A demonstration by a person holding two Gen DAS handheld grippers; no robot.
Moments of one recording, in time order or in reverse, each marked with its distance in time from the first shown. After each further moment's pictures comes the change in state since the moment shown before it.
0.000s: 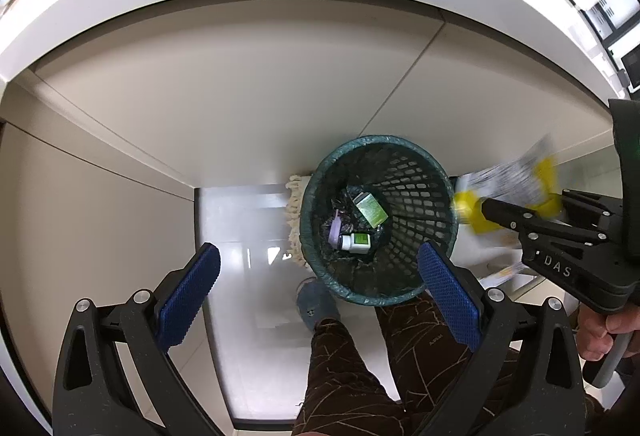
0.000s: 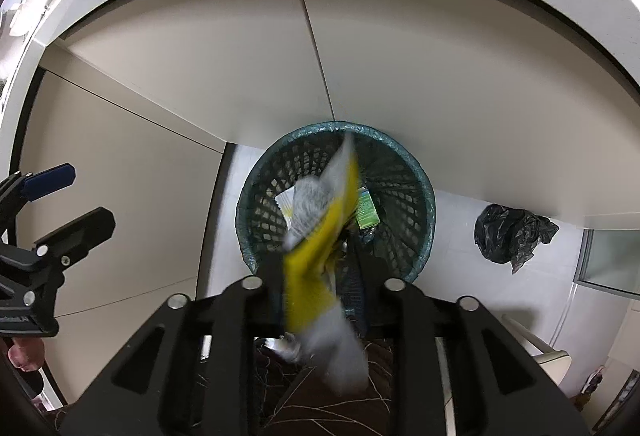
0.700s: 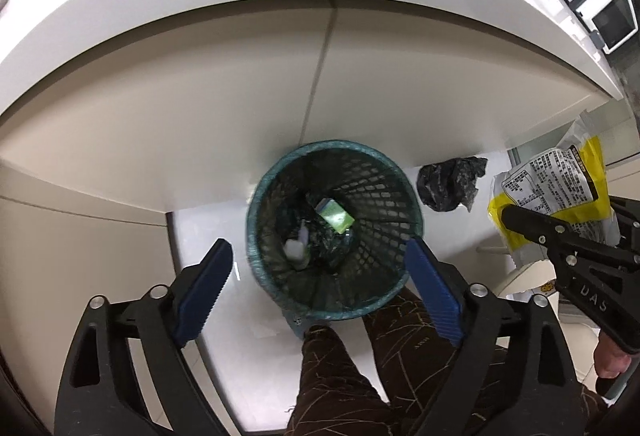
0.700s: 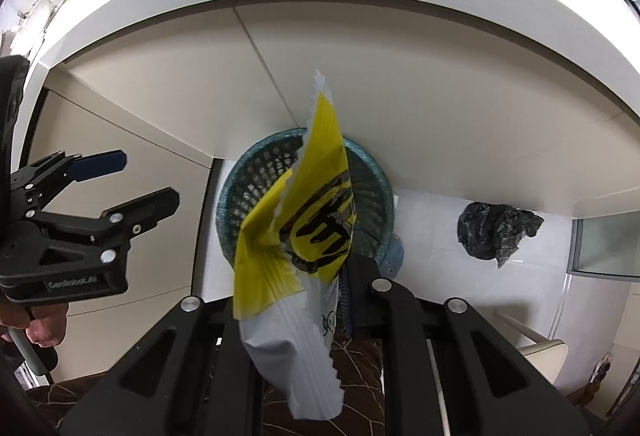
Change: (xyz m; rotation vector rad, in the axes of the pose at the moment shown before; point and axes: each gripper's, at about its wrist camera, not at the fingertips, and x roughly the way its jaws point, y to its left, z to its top) left arm 0.017 -0.064 0.012 0.126 -0.006 -0.049; right arm -0.044 -0.036 -0.021 0.046 -0.063 -0.013
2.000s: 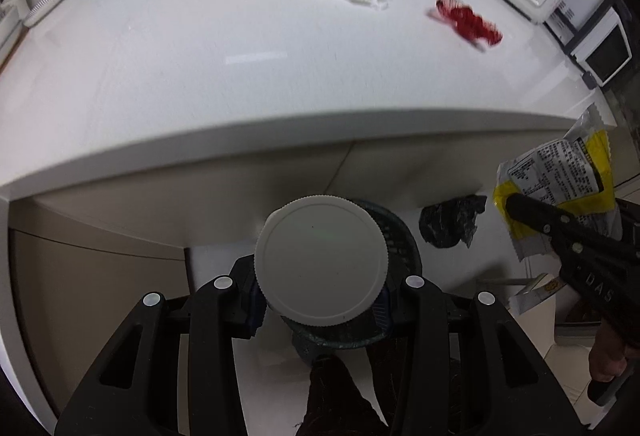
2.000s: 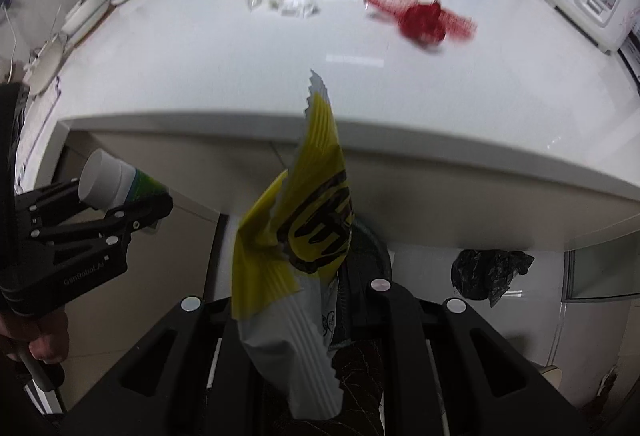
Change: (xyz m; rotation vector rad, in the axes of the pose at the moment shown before) left arm -0.063 0.014 0.041 -0.002 -0.107 0.006; right arm -0.061 0.019 0.043 0.004 -0.161 -0.018
